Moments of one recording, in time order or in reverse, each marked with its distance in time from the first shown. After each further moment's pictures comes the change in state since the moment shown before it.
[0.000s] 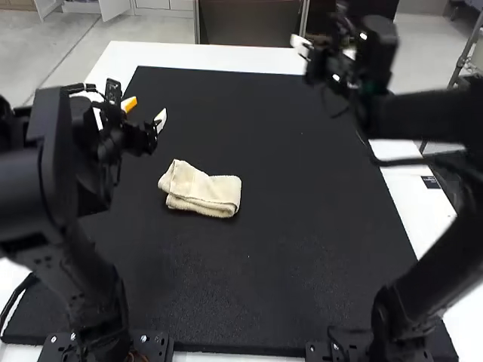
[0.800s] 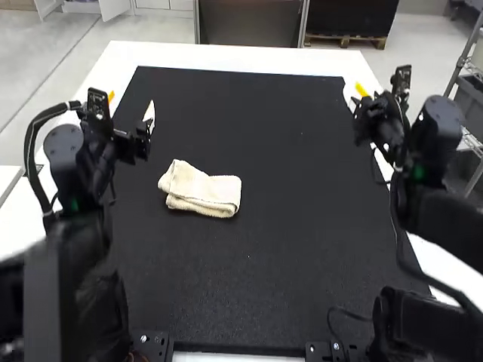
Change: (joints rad) left arm -0.003 -0.556 -0.219 -0.101 -0.204 0.001; right arm -0.301 -0.479 -0.496 0.096 -0.051 -0.044
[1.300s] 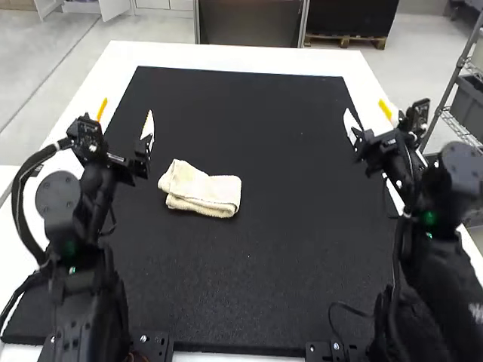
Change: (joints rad) left arm 0.000 -0.698 -0.094 -0.399 -0.023 -0.052; right arm -0.139 -0.385 -0.182 -0.063 -0.101 0.015
